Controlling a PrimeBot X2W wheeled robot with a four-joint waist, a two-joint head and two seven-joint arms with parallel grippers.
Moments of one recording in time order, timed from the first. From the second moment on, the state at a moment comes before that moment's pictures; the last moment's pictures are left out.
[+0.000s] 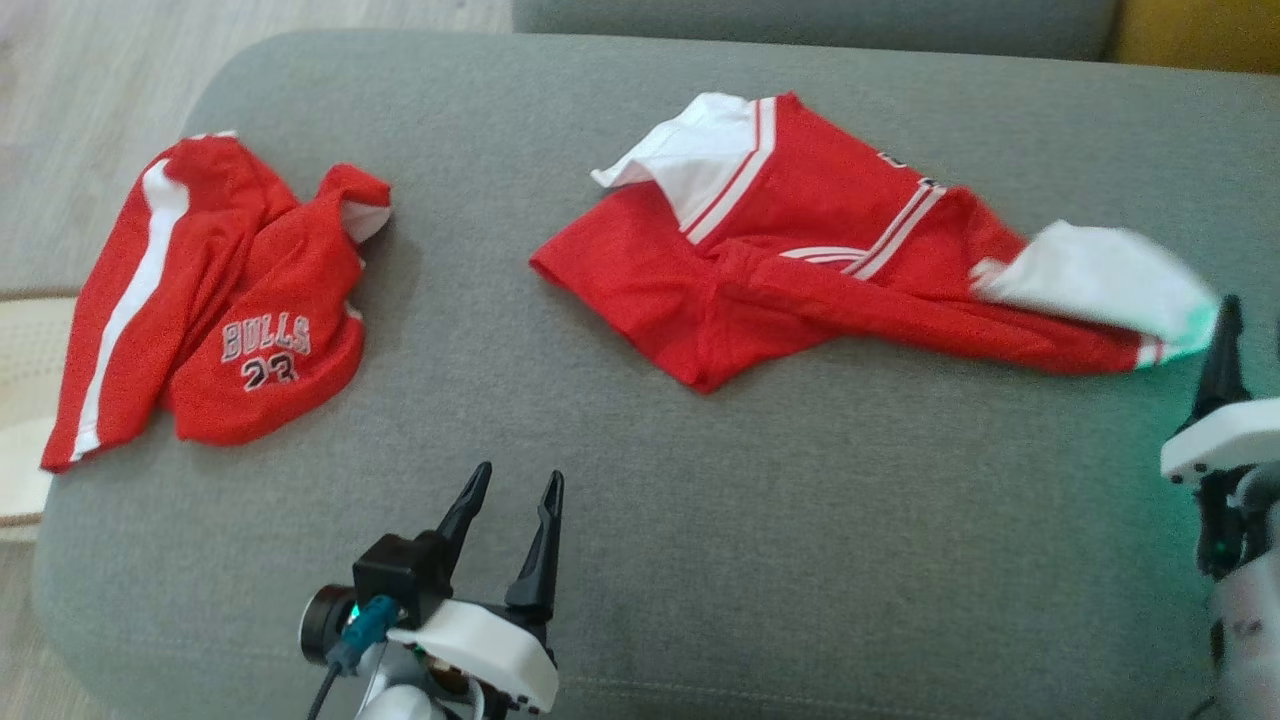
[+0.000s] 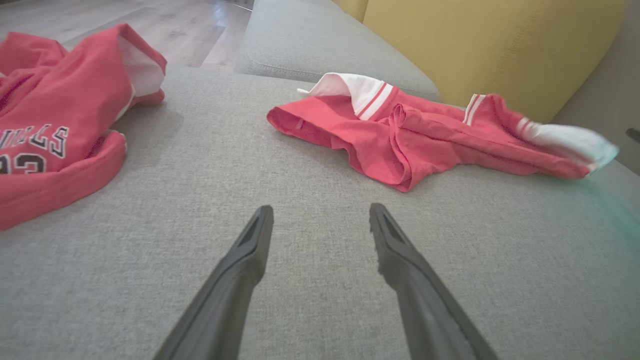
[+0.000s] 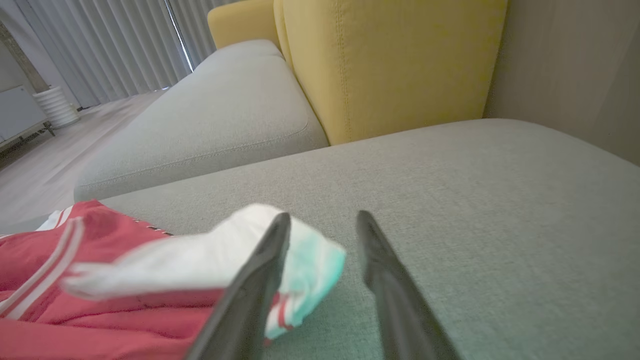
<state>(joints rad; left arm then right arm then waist) -0.03 0.05 -0.41 0.26 -0.26 0.02 -0.25 -0.48 -0.25 -0.23 0.88 0.24 0.12 -0.26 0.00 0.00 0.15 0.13</state>
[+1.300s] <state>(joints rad) -0.46 0.04 -0.41 0.59 -0.41 -0.03 -0.25 -0.23 -0.05 0.00 0.39 0.25 0.12 -0.26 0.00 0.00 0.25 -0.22</state>
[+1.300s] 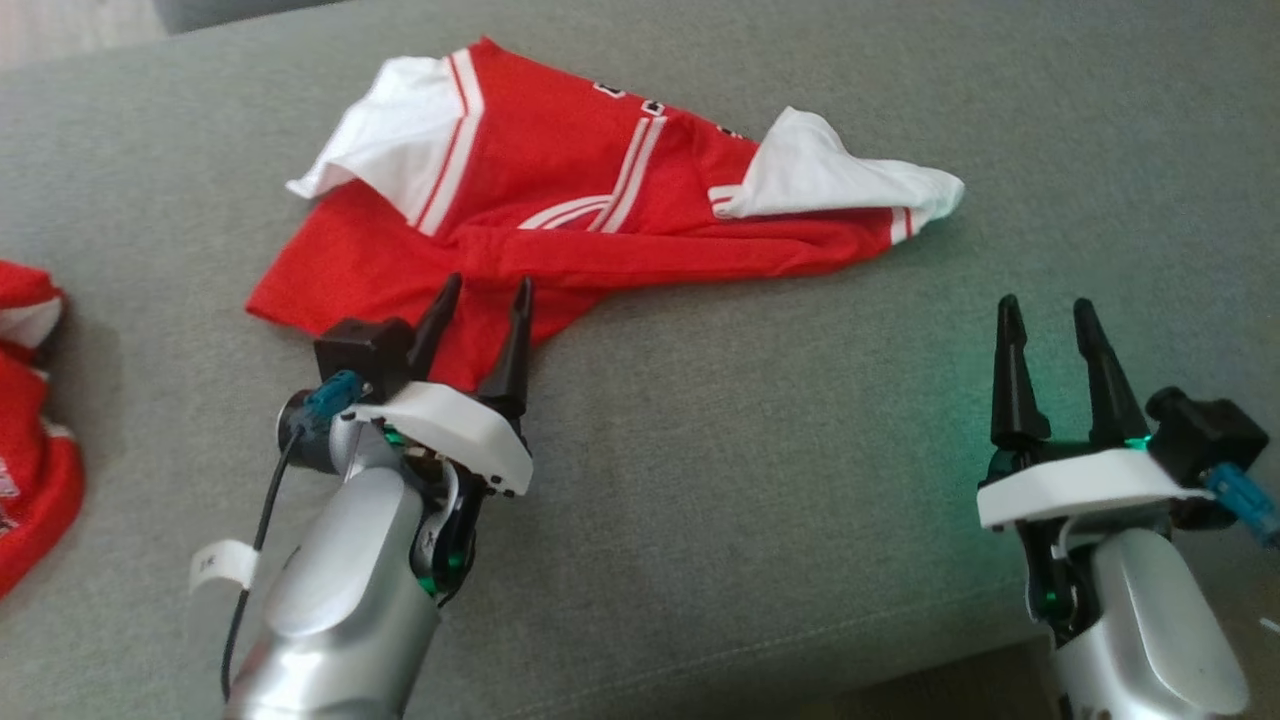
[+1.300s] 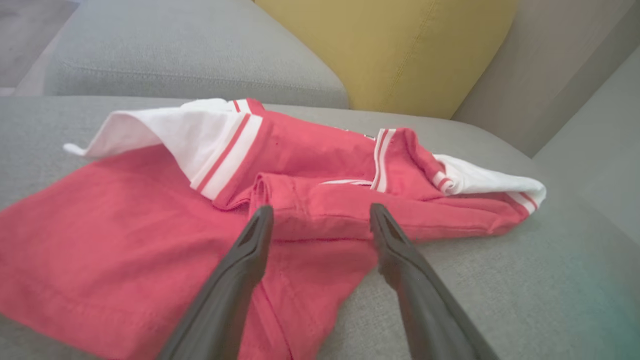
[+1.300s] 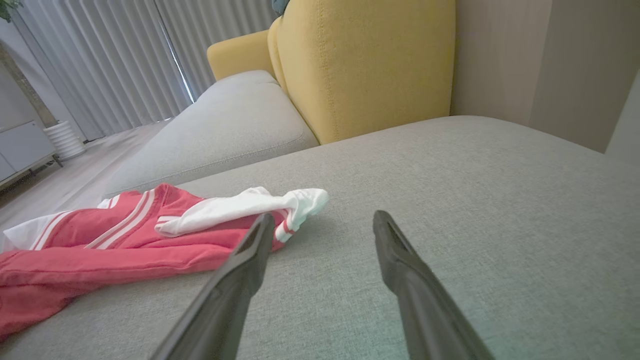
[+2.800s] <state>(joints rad) -0.16 0.04 -0.14 0.45 -0.37 0.04 -0.25 -0.19 -0.05 -0.02 0.43 0.29 0.12 -0.26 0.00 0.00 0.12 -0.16</state>
